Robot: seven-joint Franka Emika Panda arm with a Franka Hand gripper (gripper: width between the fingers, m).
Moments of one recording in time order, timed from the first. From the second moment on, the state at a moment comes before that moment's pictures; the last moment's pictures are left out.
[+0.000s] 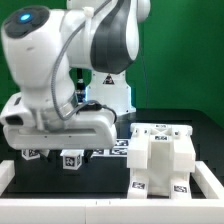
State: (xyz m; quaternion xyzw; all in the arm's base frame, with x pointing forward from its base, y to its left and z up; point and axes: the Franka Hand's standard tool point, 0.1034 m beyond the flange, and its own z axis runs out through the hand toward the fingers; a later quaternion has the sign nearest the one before) arm 0.472 -0.104 0.019 -0.95 0.10 0.28 0.06
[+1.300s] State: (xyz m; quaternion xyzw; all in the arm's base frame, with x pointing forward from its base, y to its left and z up) arm 0.423 -0.095 0.003 -0.87 0.14 0.47 0.09
